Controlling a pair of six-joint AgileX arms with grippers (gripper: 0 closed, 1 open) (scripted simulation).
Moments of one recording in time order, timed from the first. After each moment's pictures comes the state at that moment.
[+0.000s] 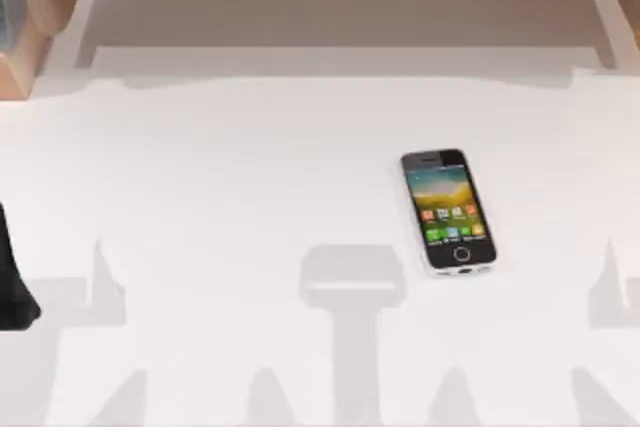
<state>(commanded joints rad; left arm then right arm) 0.00 0.00 0.00 0.00 0.00 0.00 0.00 0.00 0.00 0.00 0.00 0.00</state>
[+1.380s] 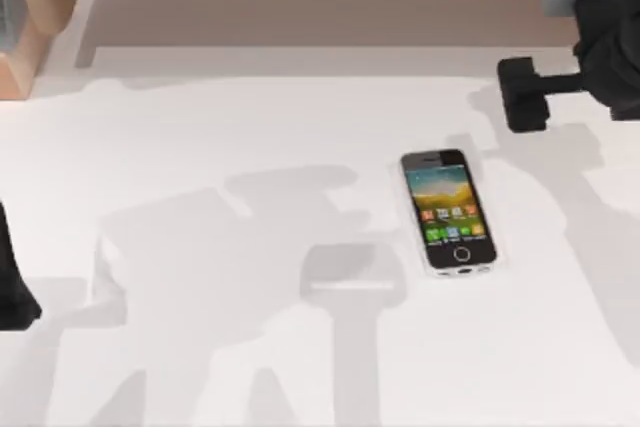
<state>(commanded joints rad) 0.00 0.00 0.00 0.00 0.00 0.00 0.29 1.75 1.38 -0.81 0.03 0.16</state>
